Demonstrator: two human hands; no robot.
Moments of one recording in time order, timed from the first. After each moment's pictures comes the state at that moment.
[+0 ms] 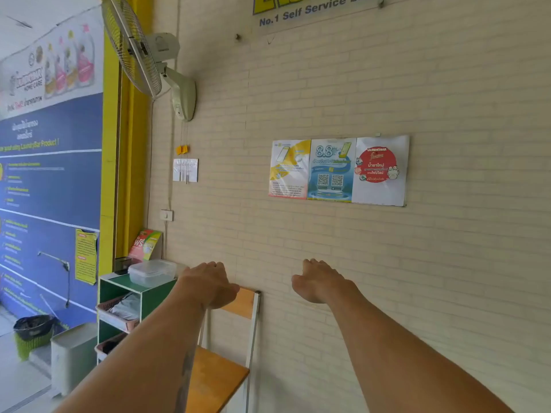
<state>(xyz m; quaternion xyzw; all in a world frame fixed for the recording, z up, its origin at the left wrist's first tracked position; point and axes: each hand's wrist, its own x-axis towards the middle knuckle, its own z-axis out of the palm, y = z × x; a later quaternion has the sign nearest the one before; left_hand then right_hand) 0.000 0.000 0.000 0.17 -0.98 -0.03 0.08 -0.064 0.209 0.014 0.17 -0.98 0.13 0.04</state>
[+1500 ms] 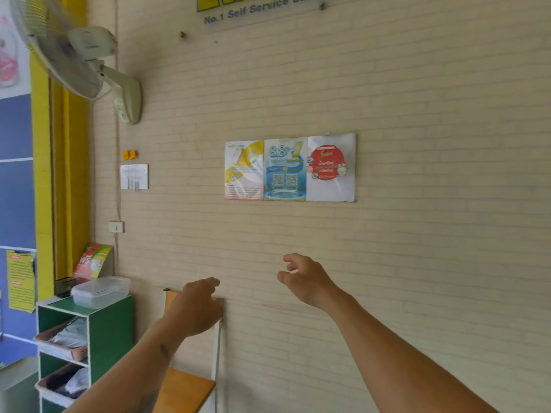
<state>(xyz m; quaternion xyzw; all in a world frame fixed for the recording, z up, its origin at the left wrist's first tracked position) -0.050 0.078 -0.031 0.09 -0.95 -0.24 0.17 -0.104 0.306 0.003 0.19 -0.89 0.42 0.08</state>
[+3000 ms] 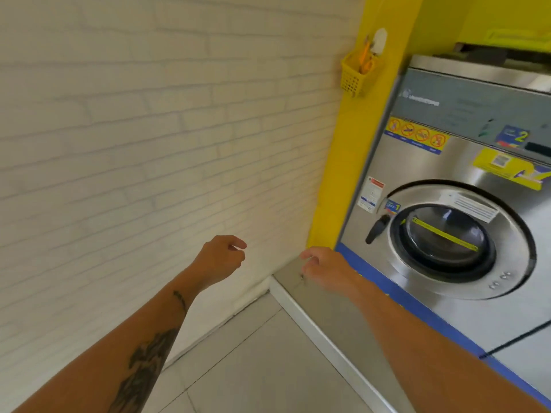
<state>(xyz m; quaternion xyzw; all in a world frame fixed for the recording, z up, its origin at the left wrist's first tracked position) -0.368 1.003 -0.278 -0.31 -0.82 -0.38 -0.31 -0.171 1.153 -0.281 -0.41 -0.81 0.41 0.03</state>
